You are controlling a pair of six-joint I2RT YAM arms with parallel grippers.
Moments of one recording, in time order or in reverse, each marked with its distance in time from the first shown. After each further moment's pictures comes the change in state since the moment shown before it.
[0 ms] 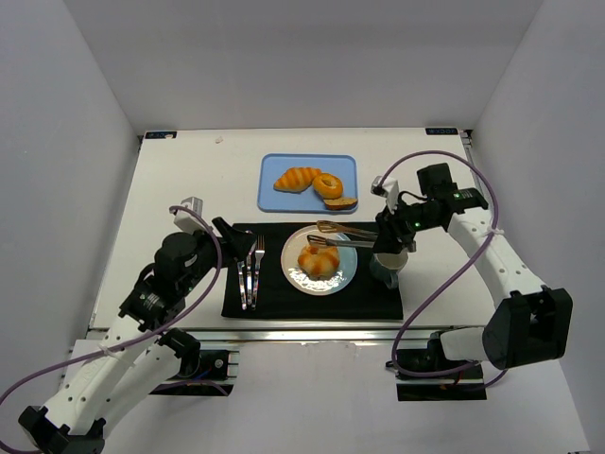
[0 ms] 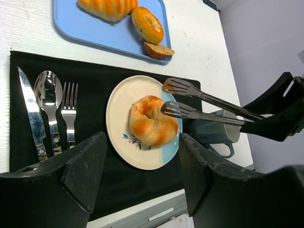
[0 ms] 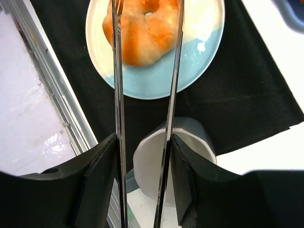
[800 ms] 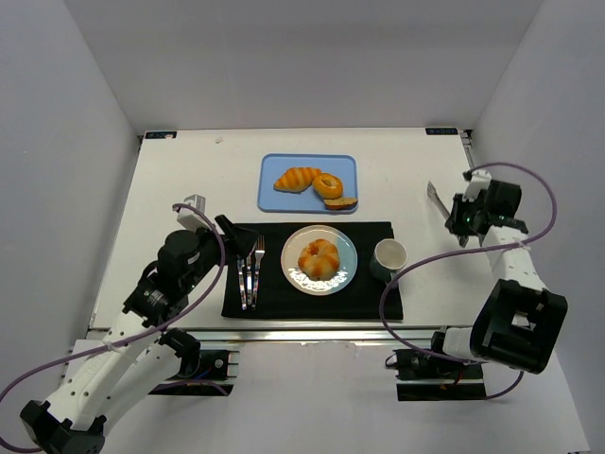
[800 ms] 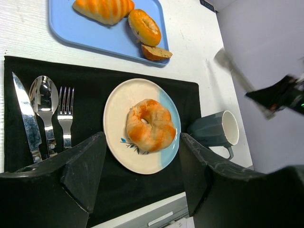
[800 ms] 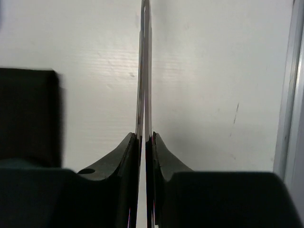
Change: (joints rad) left arm 0.000 0.030 -0.008 0.052 0.007 0.005; right arm -0.502 -0.020 -0.214 0.549 0.380 0.400
